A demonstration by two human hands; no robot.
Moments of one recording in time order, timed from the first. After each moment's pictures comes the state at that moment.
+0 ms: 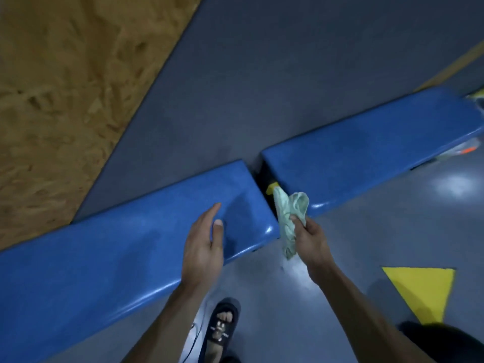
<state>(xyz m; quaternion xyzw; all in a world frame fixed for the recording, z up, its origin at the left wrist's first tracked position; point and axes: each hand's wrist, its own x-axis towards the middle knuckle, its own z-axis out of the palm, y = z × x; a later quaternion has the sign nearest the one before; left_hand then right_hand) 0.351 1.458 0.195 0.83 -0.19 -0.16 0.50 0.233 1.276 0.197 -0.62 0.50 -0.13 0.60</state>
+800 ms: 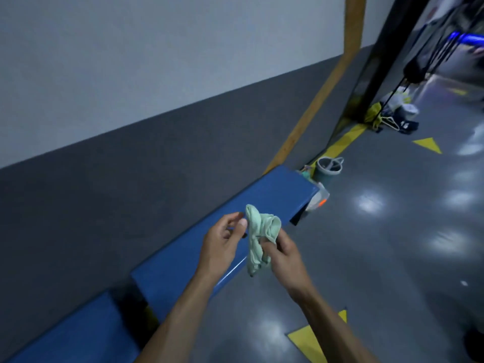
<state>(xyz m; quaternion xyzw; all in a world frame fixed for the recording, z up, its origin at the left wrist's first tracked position) 0.154 0.945 0.500 0.64 -0.35 -0.33 0.60 0.007 0.886 0.513 -0.66 0.39 -0.28 0.58</state>
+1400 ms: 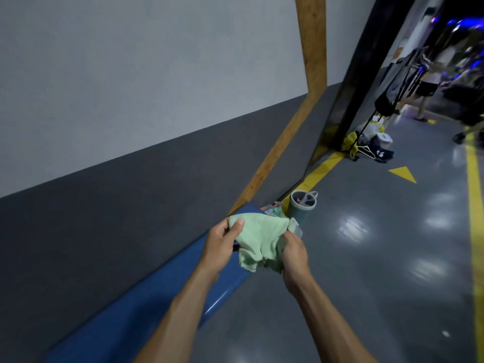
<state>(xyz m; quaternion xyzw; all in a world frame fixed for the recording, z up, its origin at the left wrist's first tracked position) 0.107 0.646 0.555 0.58 -0.29 -0.41 0.64 -0.032 0.578 0.563 -0.47 0.52 -0.36 0.61</state>
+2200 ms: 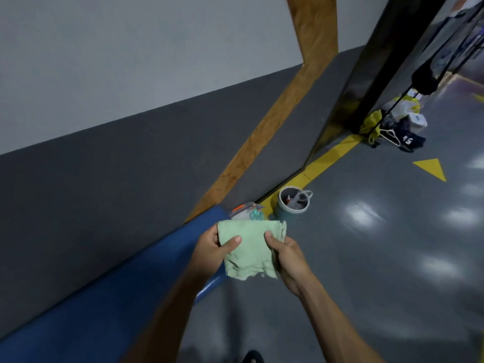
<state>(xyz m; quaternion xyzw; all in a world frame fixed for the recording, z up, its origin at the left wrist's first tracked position) 0.043 0.271 0.470 0.60 -0.22 -0.44 0.63 -0.109 0.164 0.484 -0.44 0.46 -0.21 0.75</state>
